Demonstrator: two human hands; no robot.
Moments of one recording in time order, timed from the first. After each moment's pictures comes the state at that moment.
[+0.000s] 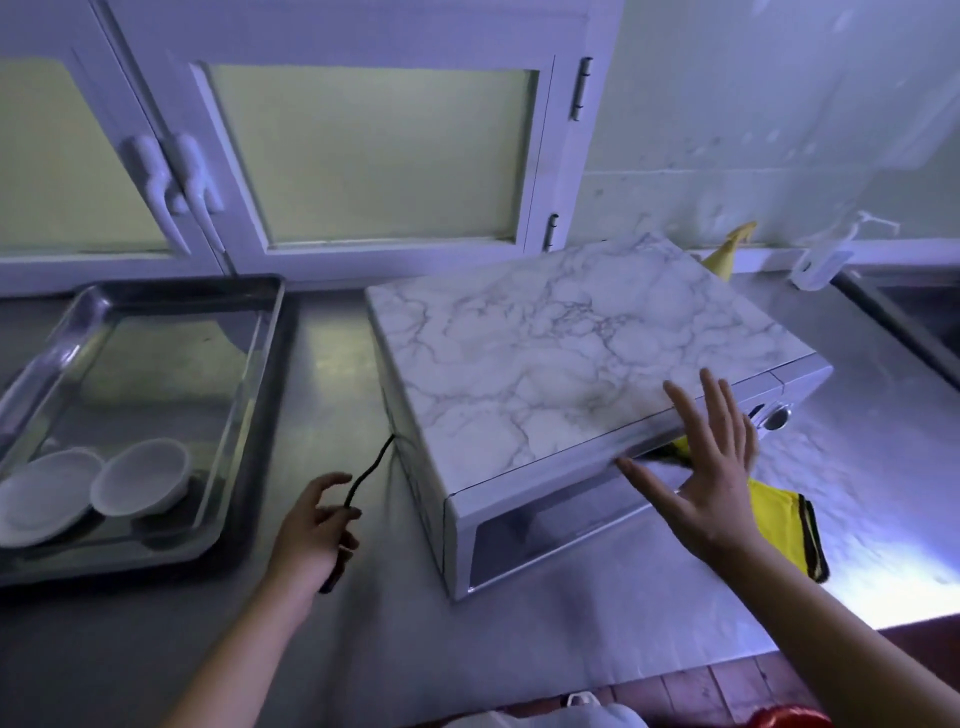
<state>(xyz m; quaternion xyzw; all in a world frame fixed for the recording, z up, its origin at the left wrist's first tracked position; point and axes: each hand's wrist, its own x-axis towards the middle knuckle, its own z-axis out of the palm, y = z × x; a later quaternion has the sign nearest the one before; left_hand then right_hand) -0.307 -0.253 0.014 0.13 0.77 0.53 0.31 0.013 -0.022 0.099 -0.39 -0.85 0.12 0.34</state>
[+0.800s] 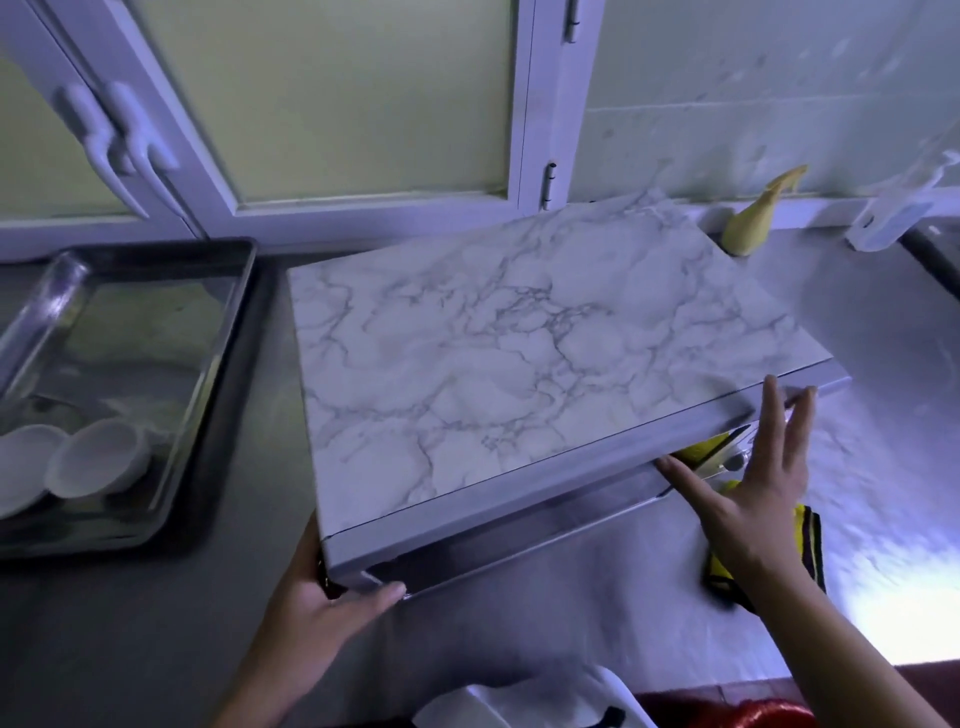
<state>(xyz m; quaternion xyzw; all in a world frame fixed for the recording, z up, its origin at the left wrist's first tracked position) -0.187 -0.231 0.062 0.28 0.75 0.52 0.30 0.073 0.061 0.073 -0.48 -0.75 0.27 0.36</state>
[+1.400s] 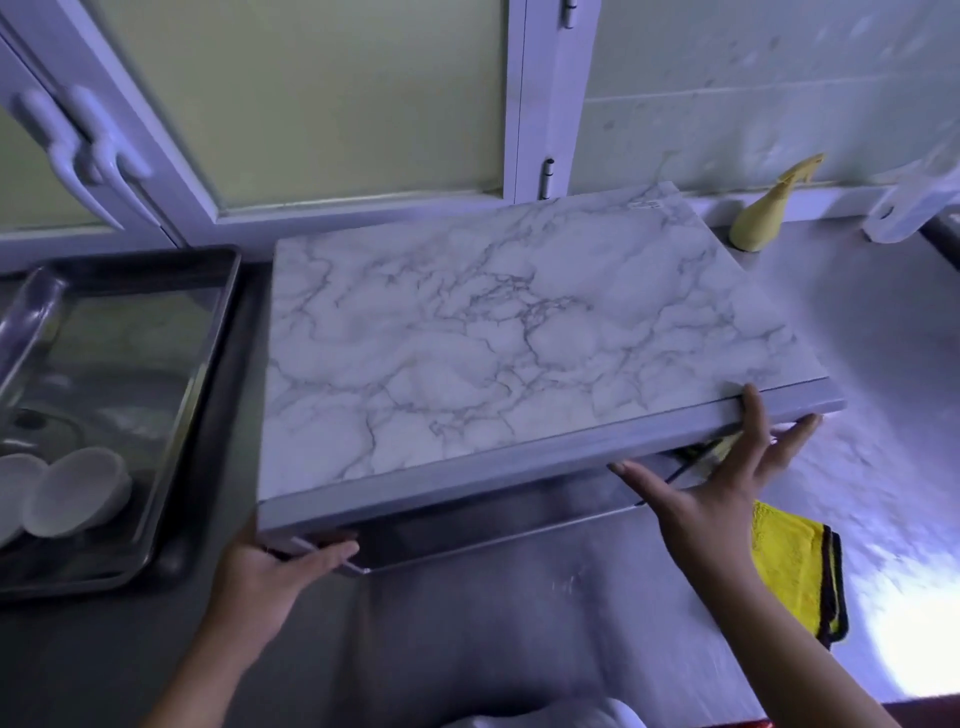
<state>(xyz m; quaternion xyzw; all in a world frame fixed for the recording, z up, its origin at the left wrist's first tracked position) -0.257 -0.194 0.057 0.24 0.77 0.54 0.24 0.018 0.066 0.063 -0.48 -0.68 0.36 0.42</state>
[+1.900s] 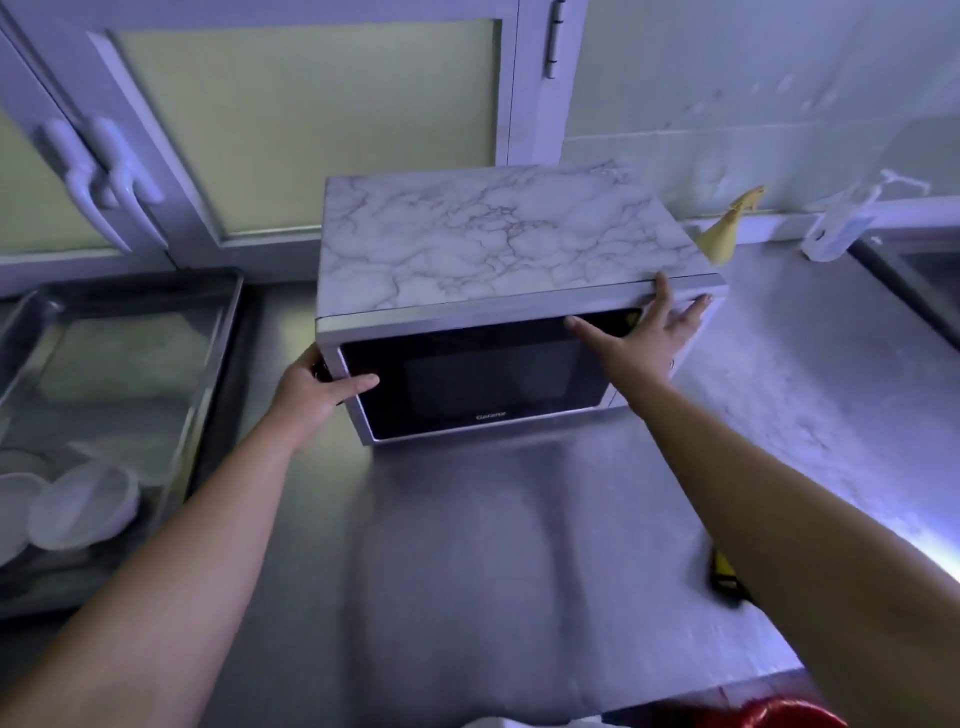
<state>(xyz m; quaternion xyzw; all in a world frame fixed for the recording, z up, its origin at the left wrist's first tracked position) -0.388 -0.087 0.064 0.28 0.74 0.53 0.29 -0.086 0.143 0.096 -0.56 -0.65 0.37 0.35</state>
